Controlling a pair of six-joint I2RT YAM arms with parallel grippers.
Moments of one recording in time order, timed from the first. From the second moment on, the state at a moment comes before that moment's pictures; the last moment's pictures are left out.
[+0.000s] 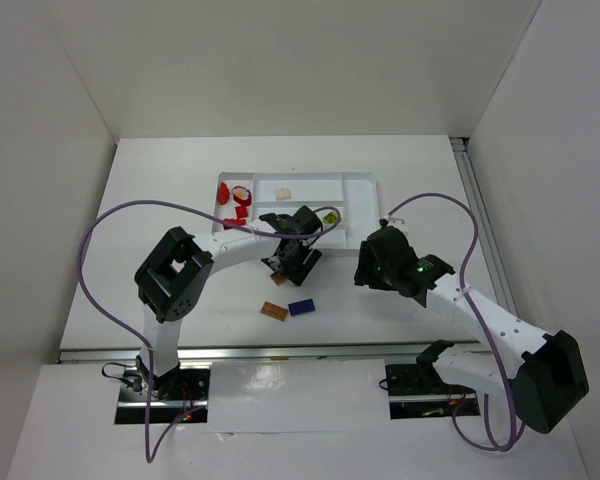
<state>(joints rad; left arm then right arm) -0.77 1.96 1.38 -0.70 -0.11 -0.18 0.58 1.05 0.71 -0.58 0.19 0.66</state>
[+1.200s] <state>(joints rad) -0.70 1.97 1.82 -0.87 -0.03 -0.27 0.60 1.07 0.71 -0.57 0.20 0.66</state>
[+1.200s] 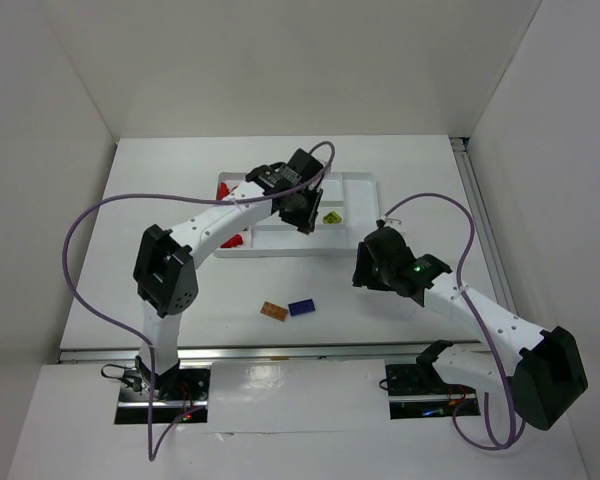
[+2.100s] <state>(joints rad) -0.63 2.15 1.85 -0.91 -0.06 -0.38 0.61 1.07 0.71 -0.57 0.20 0.65</state>
